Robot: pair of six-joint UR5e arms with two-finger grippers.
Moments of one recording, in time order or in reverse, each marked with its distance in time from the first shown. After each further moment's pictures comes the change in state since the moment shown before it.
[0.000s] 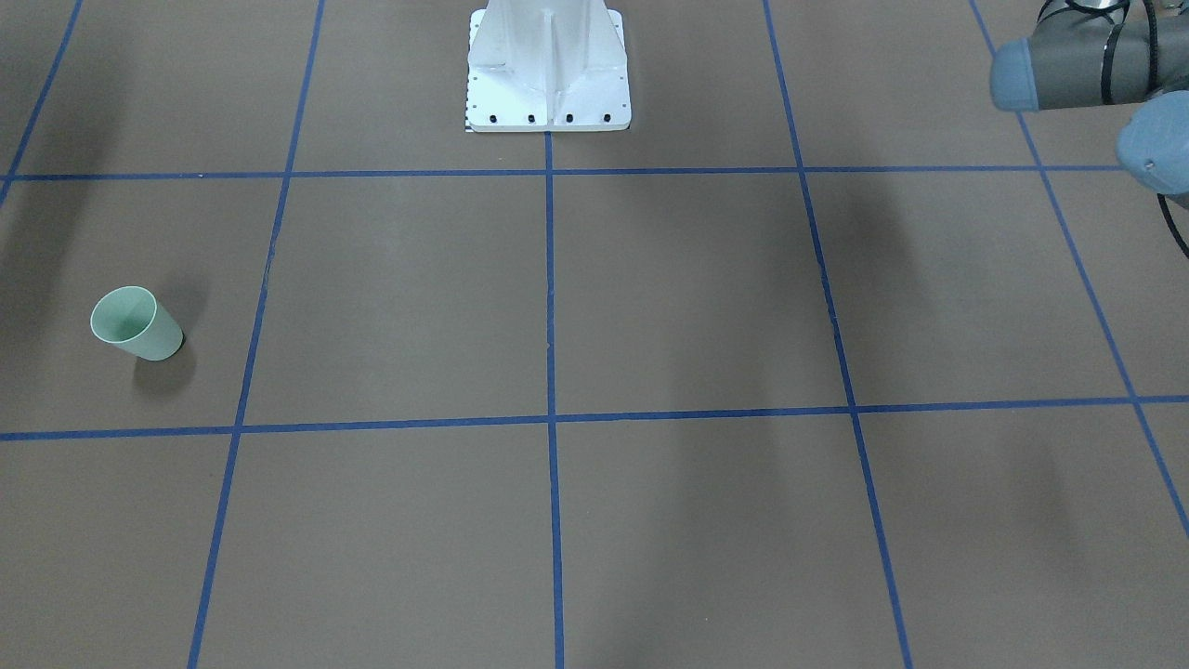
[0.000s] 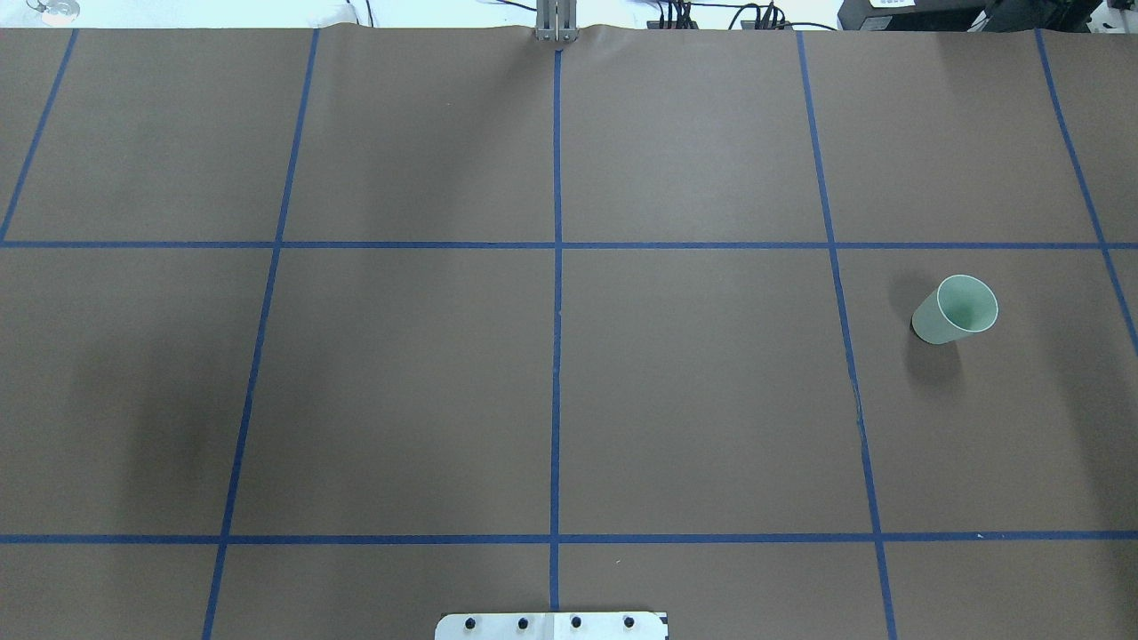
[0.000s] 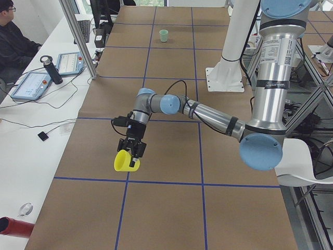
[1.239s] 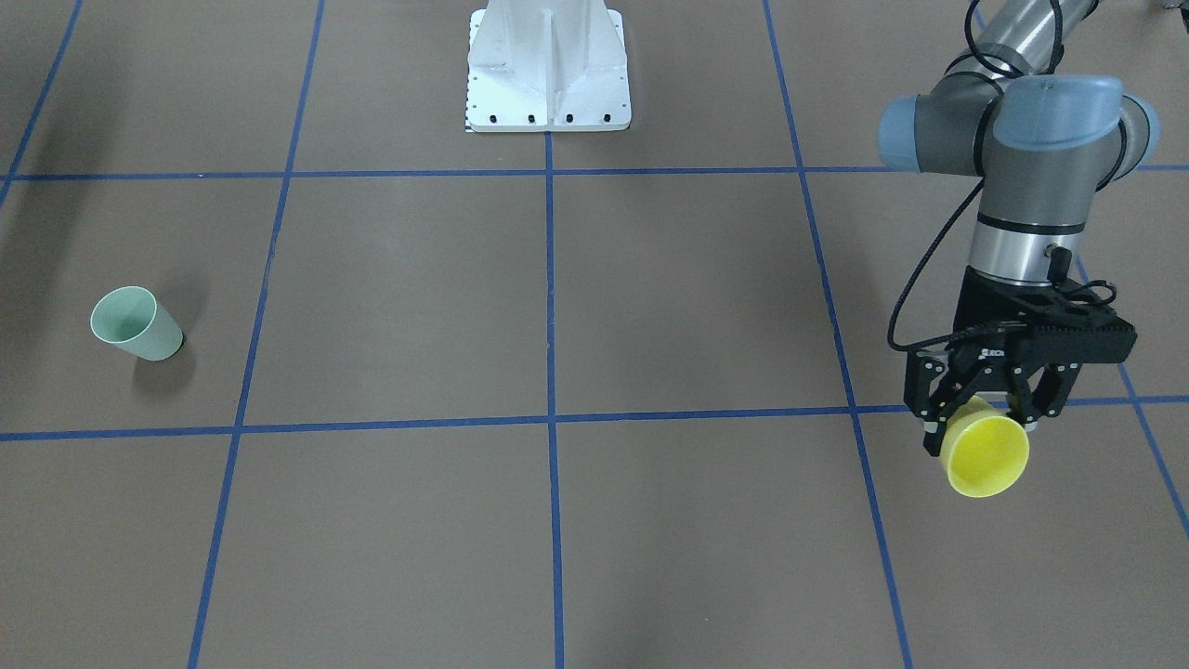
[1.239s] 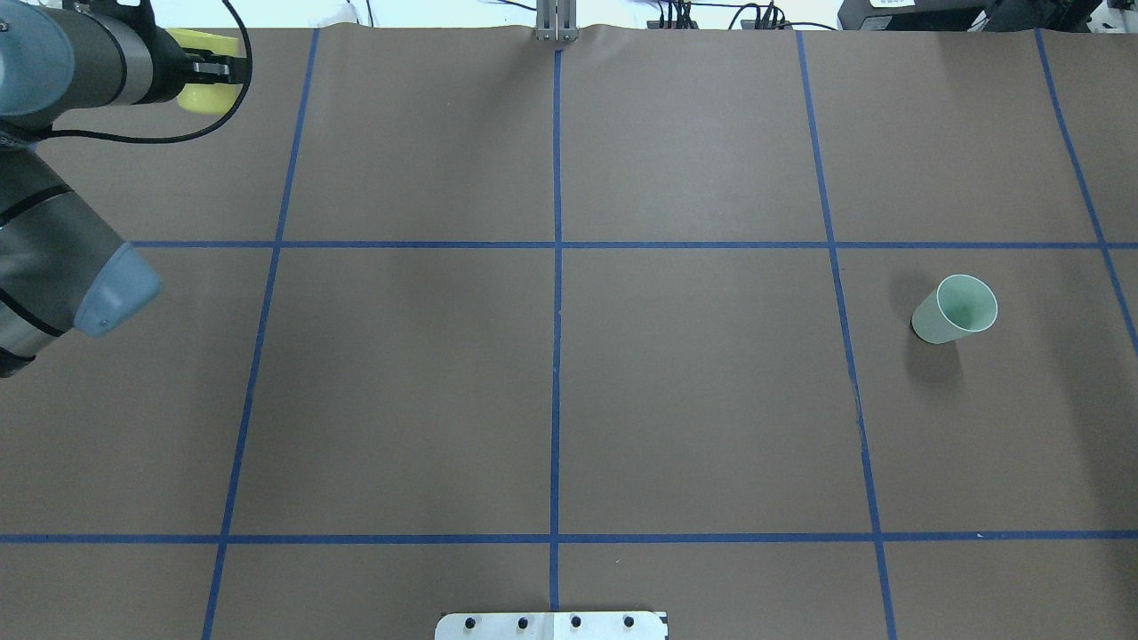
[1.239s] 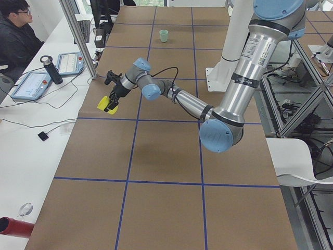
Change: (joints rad) left arm 0.113 -0.267 0.150 -0.854 -0.540 0.529; right arm -0.002 0.032 -0.018 0.026 0.142 0.058
